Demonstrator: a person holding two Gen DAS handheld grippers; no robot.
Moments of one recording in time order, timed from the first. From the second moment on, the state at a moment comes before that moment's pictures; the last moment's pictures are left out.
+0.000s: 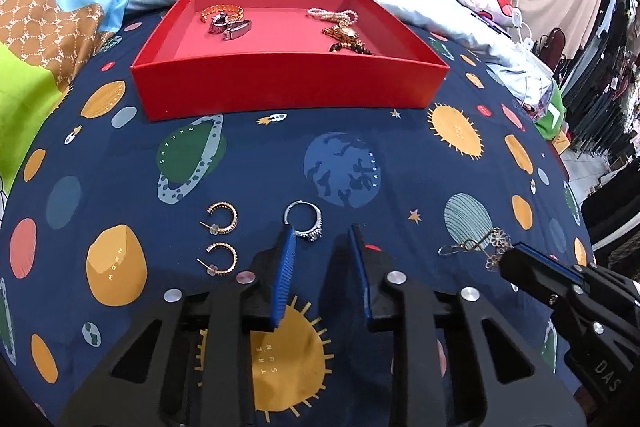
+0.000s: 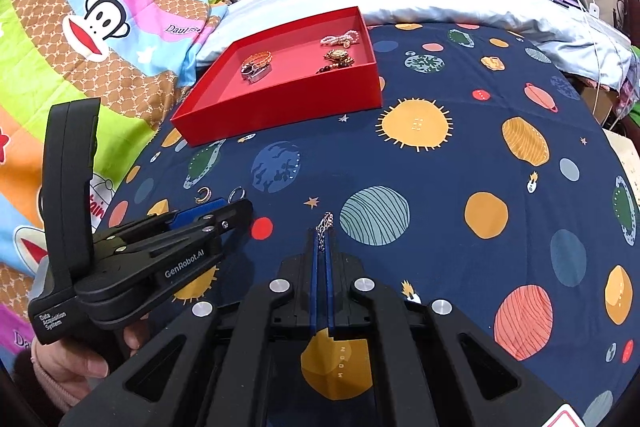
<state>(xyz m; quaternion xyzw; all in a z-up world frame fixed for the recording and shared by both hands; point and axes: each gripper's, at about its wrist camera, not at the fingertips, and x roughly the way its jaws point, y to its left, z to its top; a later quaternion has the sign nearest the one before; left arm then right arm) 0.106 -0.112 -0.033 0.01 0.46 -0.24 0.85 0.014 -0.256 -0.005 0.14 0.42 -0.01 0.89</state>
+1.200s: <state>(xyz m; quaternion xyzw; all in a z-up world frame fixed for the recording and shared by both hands) 0.127 -0.085 0.054 -0.01 0.39 -0.27 0.88 0.048 -0.258 0.067 0.11 0.35 0.02 0.93</state>
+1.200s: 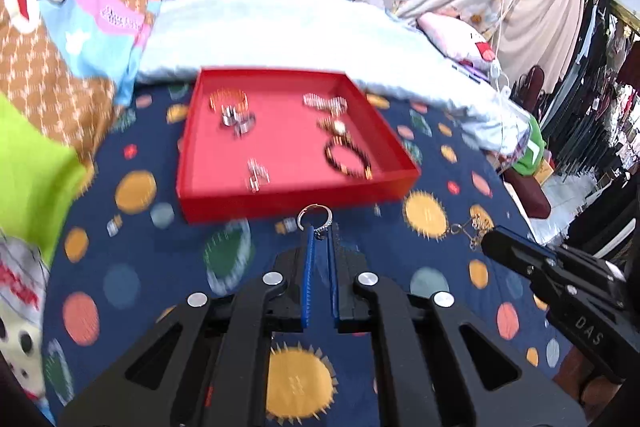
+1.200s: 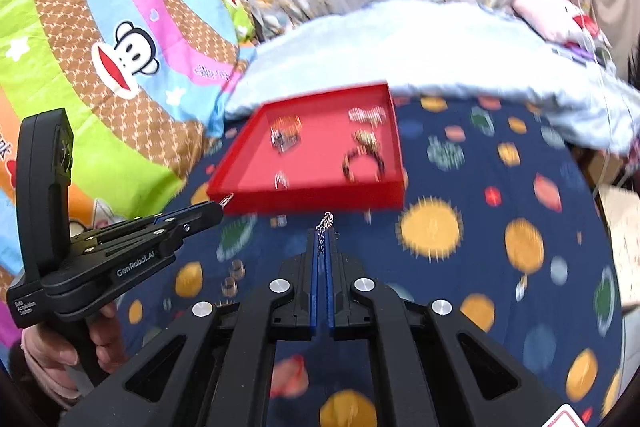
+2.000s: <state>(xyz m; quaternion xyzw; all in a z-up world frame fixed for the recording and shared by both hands) 0.284 -0.114 0.026 0.00 0.40 -0.21 0.89 0.230 -0.255 0.018 0.14 0.40 0.06 0.91</state>
